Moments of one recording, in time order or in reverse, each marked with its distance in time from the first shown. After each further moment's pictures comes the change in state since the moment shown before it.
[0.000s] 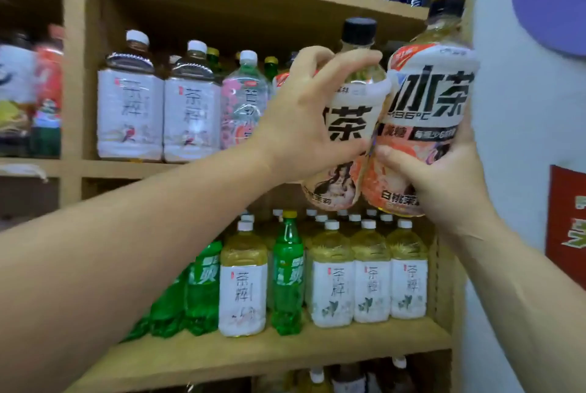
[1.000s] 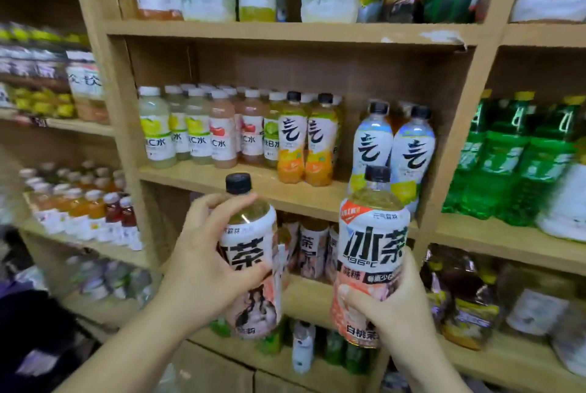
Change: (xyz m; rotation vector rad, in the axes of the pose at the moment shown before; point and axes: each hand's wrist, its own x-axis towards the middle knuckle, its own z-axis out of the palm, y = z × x) left_hand -0.487 -0.027 -0.427 0.304 -0.162 -0.973; right_hand -0.425 -0.103 0.381 0.322 -0.627 0.715
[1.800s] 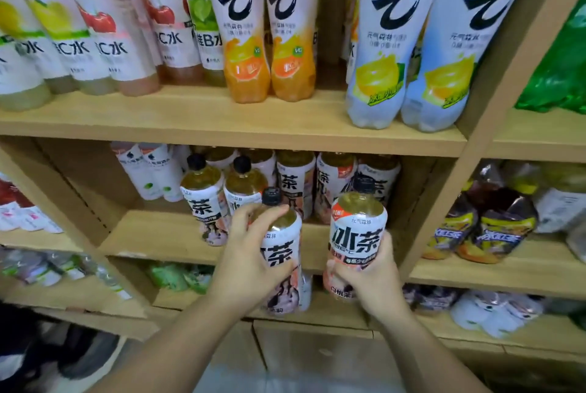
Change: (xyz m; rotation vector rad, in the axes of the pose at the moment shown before) left_hand -0.028 -0.150 0.186 -0.077 -0.407 -0.147; right_hand 0.041 0.201 0.044 -0.146 0.166 0.308
